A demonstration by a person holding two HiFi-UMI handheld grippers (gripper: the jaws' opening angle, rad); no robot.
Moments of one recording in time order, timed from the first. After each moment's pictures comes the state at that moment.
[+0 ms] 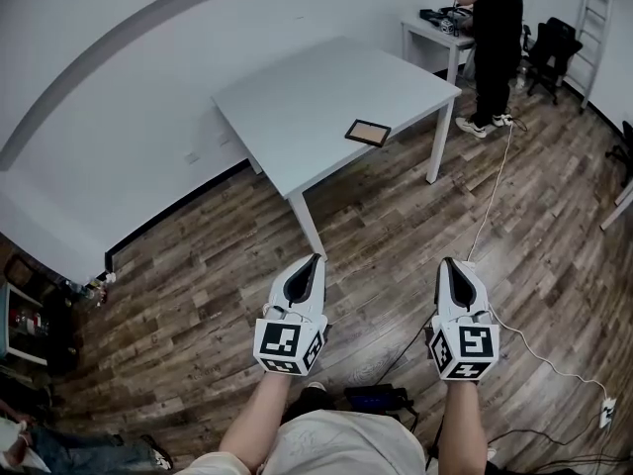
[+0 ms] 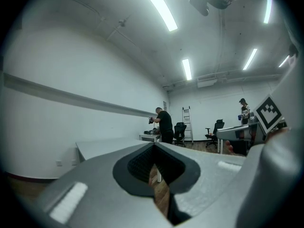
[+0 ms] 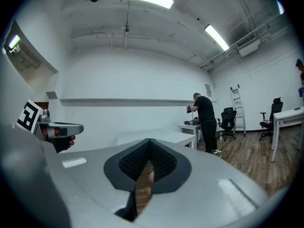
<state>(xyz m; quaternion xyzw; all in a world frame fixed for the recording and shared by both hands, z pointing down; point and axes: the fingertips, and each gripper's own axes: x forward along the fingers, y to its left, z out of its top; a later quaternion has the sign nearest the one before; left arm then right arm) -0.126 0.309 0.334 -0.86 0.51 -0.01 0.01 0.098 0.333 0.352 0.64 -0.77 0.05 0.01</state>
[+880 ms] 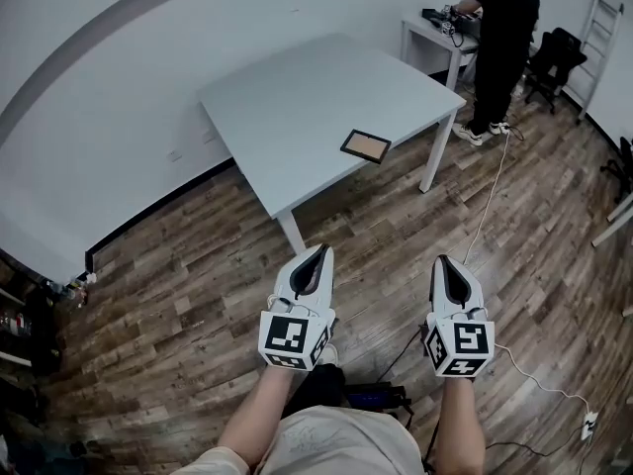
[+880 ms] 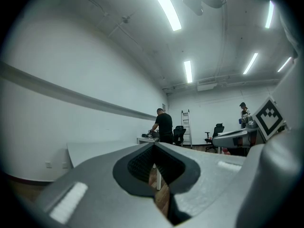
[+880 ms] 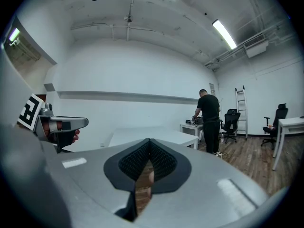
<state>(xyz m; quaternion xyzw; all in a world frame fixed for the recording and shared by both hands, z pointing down) -0.106 0.191 0.334 -0.87 0.50 0.01 0.01 0.092 0.216 0.360 0.64 -0.77 0.04 0.05</state>
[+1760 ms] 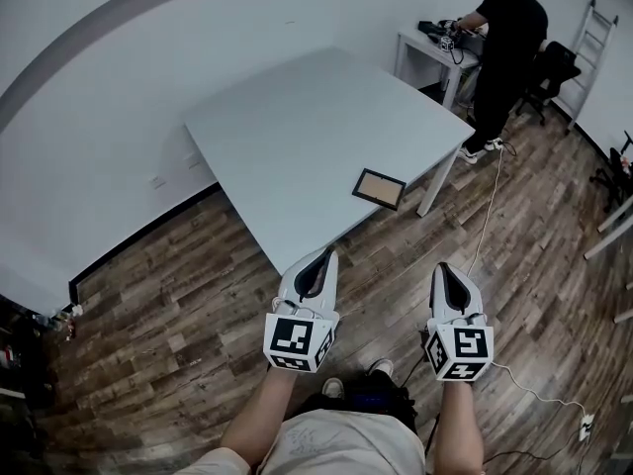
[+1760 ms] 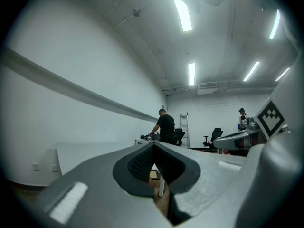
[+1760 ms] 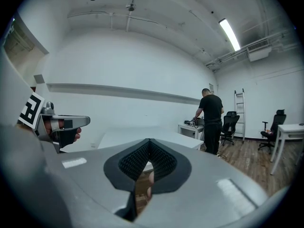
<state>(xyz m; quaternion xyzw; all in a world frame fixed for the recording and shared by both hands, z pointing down) -0.164 0.022 0.325 -0.88 0.47 0.03 -0.01 0.030 0.063 0.348 0.66 -0.75 0.04 0.07</state>
